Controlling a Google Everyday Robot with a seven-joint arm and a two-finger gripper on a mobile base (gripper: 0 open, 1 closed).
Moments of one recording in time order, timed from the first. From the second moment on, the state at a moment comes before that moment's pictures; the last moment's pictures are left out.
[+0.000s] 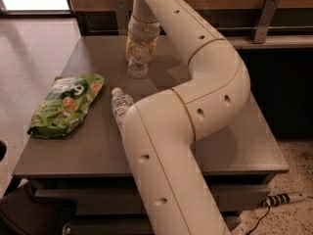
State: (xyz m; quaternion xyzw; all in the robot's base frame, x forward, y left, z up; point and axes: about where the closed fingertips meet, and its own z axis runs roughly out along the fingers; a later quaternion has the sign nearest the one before) arm 0.778 0.036 0.825 -0.03 0.99 0.09 0.07
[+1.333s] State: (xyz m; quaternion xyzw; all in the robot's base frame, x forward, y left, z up) arm 0.756 0.002 0.874 -0.02 0.99 0.06 0.12
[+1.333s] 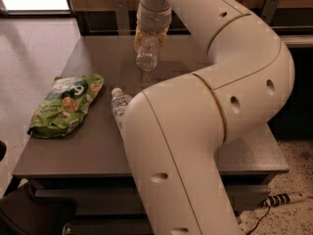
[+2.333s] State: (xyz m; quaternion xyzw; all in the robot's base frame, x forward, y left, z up) arm 0.688 -0.061 0.913 -0.11 0.95 0.10 0.28
